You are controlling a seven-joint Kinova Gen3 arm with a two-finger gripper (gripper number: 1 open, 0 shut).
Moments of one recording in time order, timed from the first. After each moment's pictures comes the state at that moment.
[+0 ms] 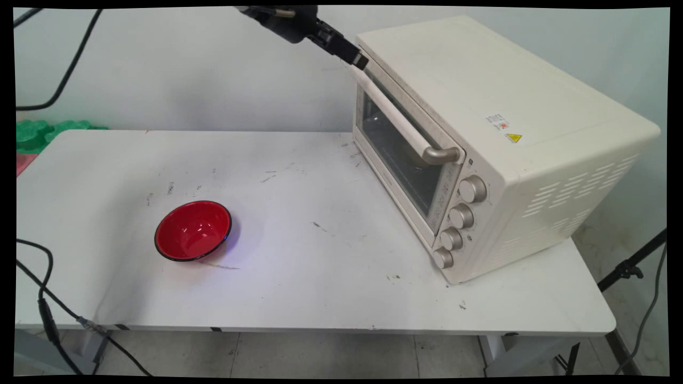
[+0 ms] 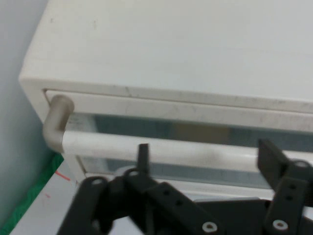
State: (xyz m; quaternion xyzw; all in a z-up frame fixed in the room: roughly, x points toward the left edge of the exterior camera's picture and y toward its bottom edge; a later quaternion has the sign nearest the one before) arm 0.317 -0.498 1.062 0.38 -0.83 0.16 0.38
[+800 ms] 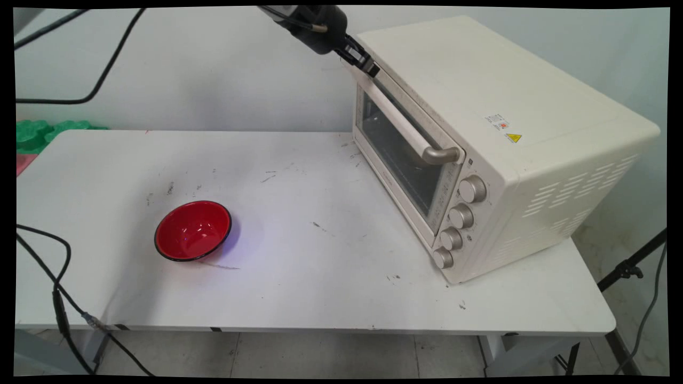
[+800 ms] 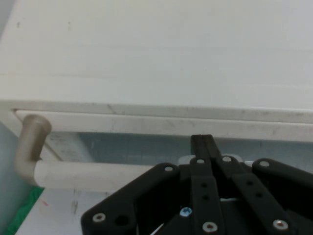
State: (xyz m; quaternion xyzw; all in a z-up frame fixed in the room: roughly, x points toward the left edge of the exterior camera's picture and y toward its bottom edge) arm 0.275 -0.525 1.046 0.37 -0.85 0.16 0.35
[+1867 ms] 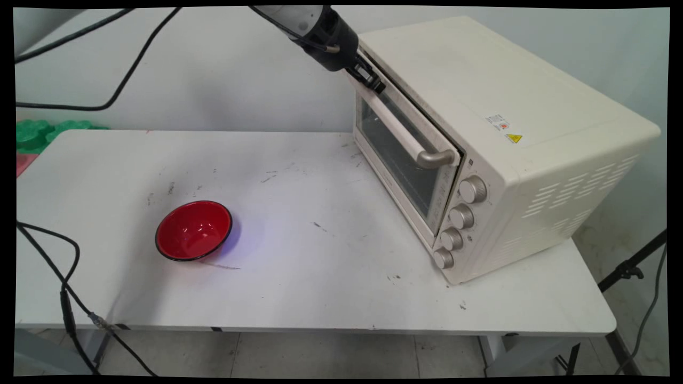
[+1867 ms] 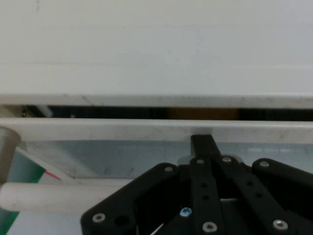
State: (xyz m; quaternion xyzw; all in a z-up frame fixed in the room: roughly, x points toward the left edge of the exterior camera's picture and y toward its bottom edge) arm 0.257 -0.532 1.018 0.36 -0.86 0.16 0.32
